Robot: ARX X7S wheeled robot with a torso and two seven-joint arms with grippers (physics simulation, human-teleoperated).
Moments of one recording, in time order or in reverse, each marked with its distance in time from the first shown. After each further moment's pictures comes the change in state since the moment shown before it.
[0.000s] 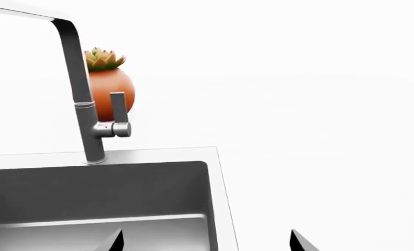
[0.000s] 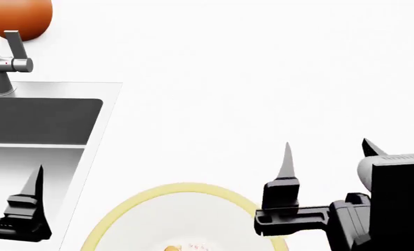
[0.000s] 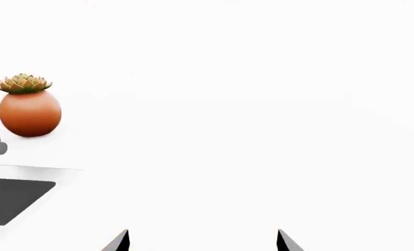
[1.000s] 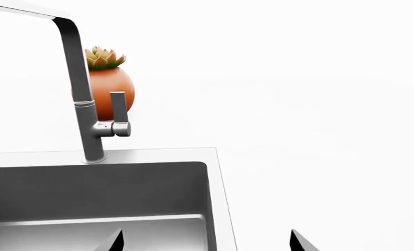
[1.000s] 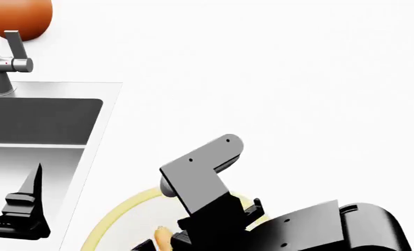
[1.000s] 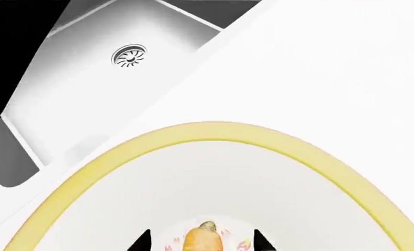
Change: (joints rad) left arm -0.008 0.018 -0.024 0.005 -0.001 -0.024 0.015; right arm 0.523 -0.268 -0.447 0.500 0.567 0.562 0.094
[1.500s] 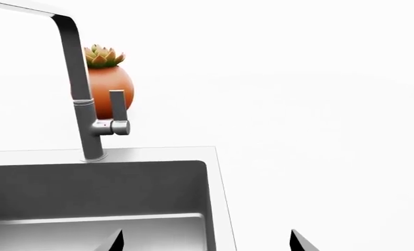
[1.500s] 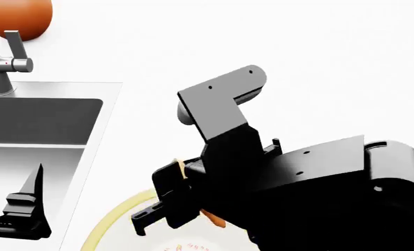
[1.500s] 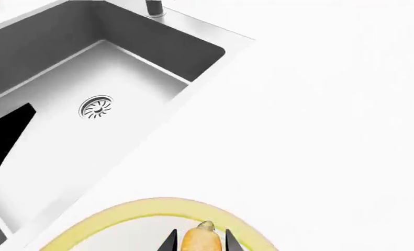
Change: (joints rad) left arm -0.001 0.009 -0.002 -0.004 0.009 -0.005 0.009; right arm 0.194 -0.036 0.063 0.148 -0.078 0.045 -0.033
